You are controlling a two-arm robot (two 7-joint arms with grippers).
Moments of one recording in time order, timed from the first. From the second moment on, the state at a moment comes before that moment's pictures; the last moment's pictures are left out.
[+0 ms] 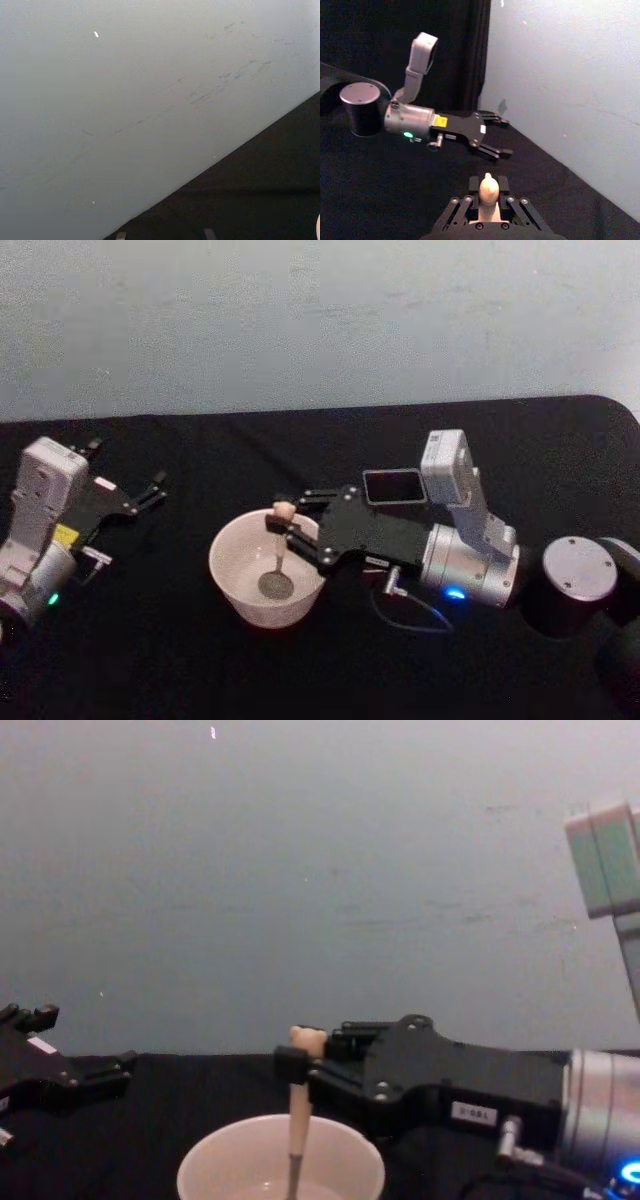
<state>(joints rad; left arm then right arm) -0.20 0.60 0.45 -1.41 -0.25 -0.12 0.03 0.39 0.38 -0.60 -1.32 0.41 -0.21 0.74</state>
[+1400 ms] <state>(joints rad) -0.20 0.60 0.45 -1.41 -0.25 -0.12 0.03 0.40 0.38 -0.57 -1.29 0.39 -0.21 0.70</state>
